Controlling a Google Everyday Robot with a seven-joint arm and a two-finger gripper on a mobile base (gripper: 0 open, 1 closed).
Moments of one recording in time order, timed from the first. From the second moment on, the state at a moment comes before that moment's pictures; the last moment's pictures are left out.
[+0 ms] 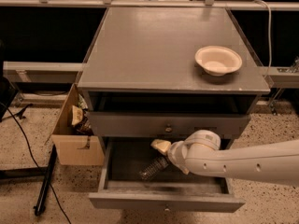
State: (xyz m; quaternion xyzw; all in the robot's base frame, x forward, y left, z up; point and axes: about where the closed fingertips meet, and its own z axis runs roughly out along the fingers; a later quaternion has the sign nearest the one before) arm 0.544 -0.083 0.494 -0.92 0.27 -0.17 0.21
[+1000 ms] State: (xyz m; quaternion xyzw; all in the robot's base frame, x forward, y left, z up) arm 0.532 -0.016 0.430 -0.93 0.25 -0.12 0.22
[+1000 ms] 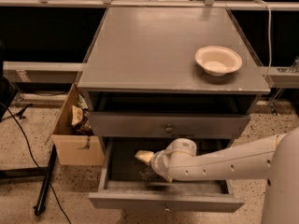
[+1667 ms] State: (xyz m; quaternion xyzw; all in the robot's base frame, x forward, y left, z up) arm 0.540 -0.019 0.422 -0.93 0.26 -0.13 0.24
